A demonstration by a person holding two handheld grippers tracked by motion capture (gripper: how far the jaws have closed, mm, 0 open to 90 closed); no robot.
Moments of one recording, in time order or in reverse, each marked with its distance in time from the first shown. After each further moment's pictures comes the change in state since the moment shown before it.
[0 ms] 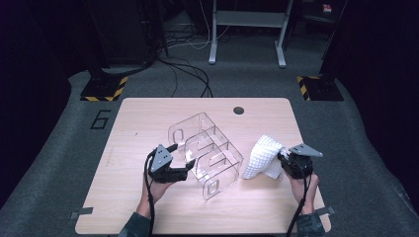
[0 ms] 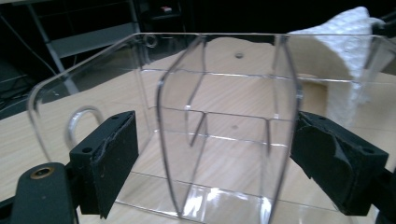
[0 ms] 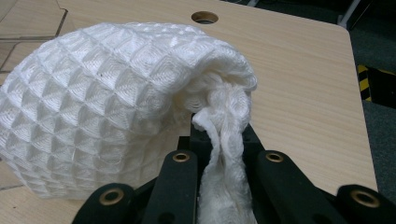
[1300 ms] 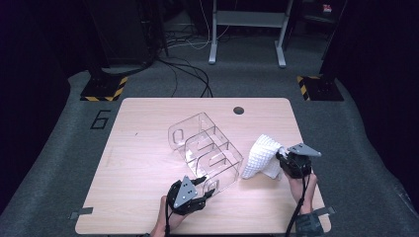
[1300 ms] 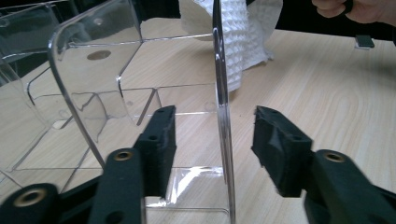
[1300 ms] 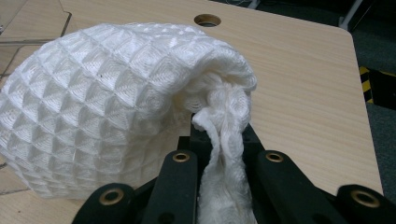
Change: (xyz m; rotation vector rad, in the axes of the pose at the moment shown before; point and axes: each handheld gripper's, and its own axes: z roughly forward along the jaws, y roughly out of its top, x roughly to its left) left arm -0.087 -0.027 0.001 0.065 -0.197 0.125; right arm 0.003 0.002 0.001 -0.004 0.002 -0.008
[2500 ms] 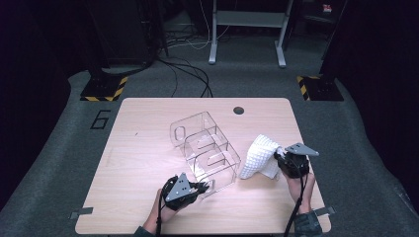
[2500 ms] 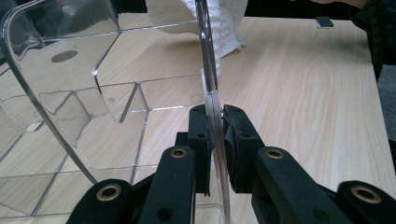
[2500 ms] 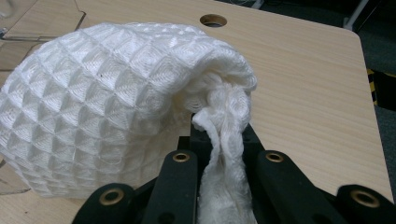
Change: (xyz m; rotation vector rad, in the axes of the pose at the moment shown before) left arm 0.028 -0.010 -0.005 0.009 -0.135 0.074; right arm 0.005 0.002 0.002 0.003 0.010 -0.005
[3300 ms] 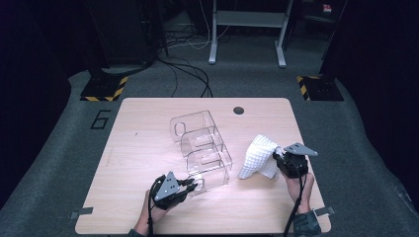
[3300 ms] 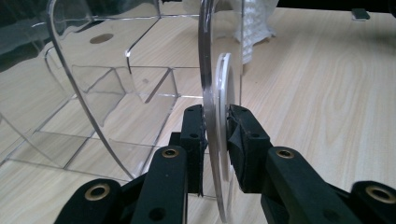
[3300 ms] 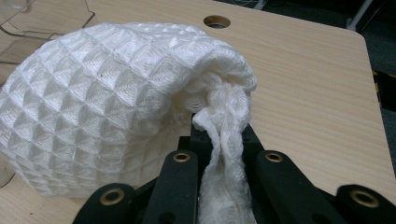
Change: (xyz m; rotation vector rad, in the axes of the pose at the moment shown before) left arm 0.011 -0.013 -0.025 0.027 0.100 -0.054; right arm 0.003 0.000 0.001 -0.006 0.014 -0.003
